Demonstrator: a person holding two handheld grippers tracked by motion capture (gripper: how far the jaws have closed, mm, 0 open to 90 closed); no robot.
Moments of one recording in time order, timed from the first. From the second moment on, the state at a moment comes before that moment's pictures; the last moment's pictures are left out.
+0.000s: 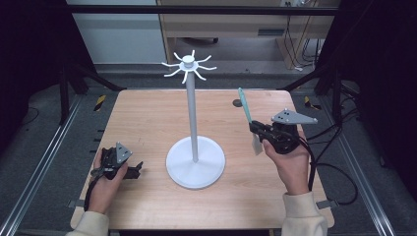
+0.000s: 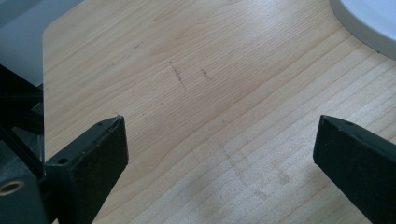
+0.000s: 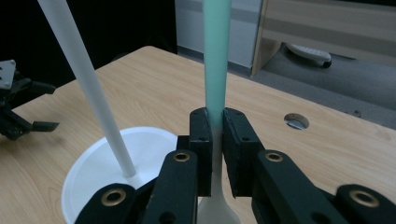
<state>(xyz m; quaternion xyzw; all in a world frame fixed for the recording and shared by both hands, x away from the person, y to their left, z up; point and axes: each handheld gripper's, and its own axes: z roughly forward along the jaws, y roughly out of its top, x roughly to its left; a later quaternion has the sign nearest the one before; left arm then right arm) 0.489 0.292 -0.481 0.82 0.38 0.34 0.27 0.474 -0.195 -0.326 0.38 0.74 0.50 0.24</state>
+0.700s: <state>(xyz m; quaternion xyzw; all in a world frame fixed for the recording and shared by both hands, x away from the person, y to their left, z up) 0.489 0.291 -0.481 0.82 0.38 0.34 0.27 0.450 -0.180 -0.297 0.34 0.71 0.56 0.26</state>
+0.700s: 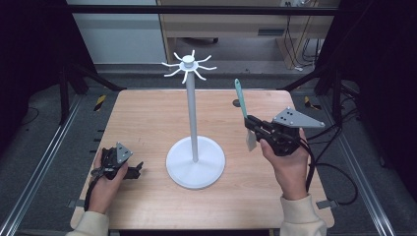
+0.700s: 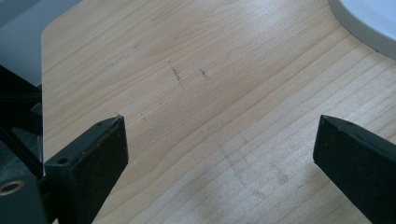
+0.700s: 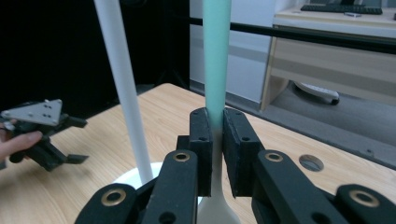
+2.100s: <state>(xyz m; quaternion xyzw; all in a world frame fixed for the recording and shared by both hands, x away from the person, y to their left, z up) 0.489 0.291 -0.481 0.82 0.38 0.34 0.27 0.412 -0.149 -0.262 0.28 0.70 0.60 0.28</state>
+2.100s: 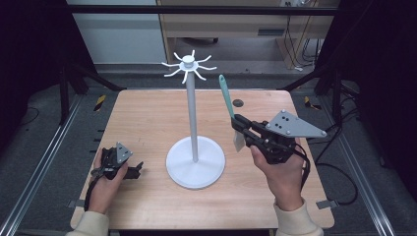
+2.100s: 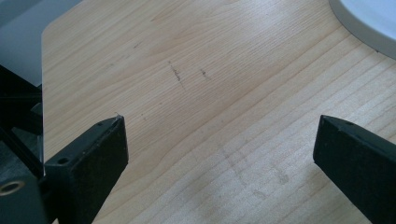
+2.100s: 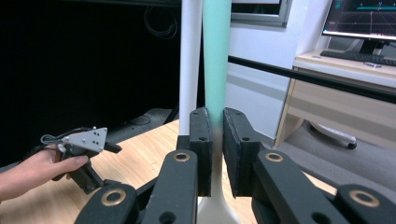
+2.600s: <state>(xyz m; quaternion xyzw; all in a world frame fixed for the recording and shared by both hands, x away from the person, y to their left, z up) 0.489 0.291 -0.481 0.82 0.38 0.34 0.27 0.411 -0.136 -0.256 0.26 0.71 0.60 0.27</state>
